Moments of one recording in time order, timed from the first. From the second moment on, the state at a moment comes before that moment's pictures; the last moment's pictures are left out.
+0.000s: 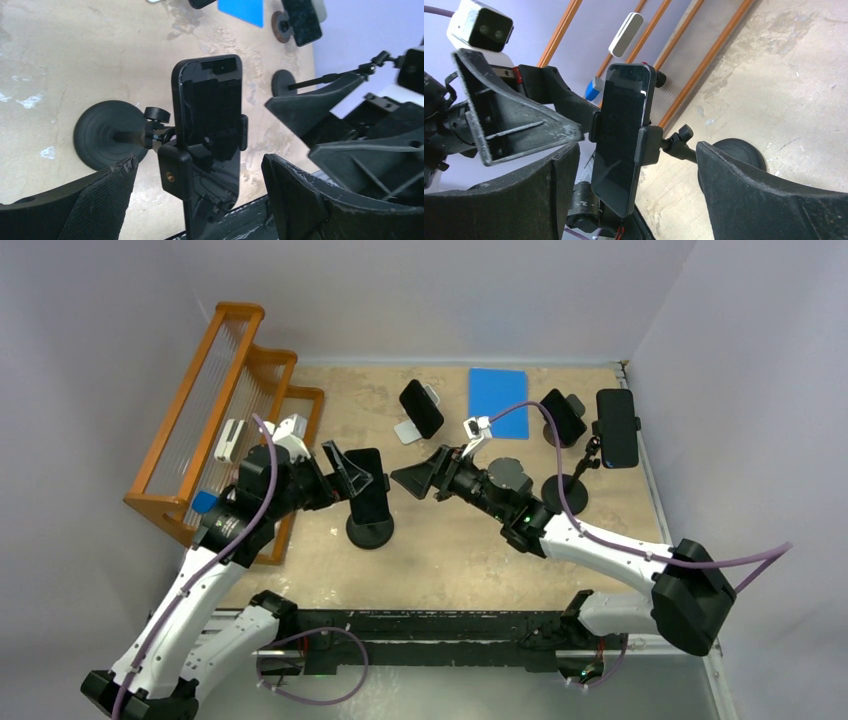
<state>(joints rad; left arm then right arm) -0.42 0.80 0.94 -0.63 0.11 -0.73 0.85 1.24 0.73 0.49 -0.10 0.85</state>
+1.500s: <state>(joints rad) -0.07 0.69 0.64 -0.28 0.68 -0.94 0.82 1.45 0.73 0.71 -0.28 1.04</state>
